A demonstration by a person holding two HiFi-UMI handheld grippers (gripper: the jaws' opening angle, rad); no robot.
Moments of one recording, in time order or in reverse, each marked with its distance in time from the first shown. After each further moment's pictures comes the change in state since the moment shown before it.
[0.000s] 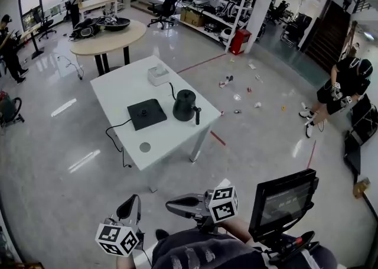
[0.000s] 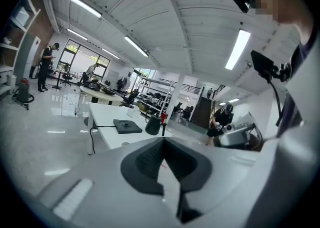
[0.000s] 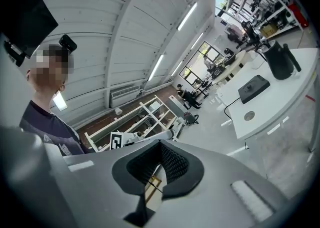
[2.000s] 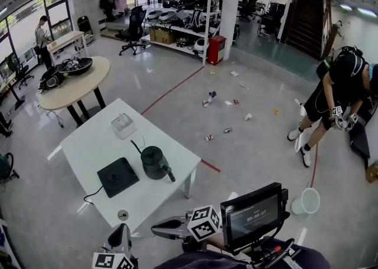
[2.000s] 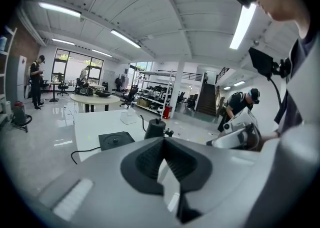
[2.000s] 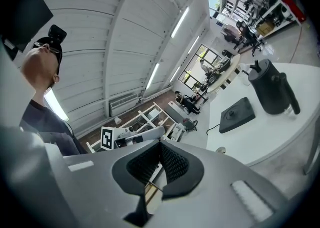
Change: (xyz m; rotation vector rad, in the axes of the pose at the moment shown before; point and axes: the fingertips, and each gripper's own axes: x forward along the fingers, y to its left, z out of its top) left arm 0.207 -0.005 0.073 0.136 0.115 0.055; right arm -0.057 -0.165 0.133 0.037 -0.063 0.036
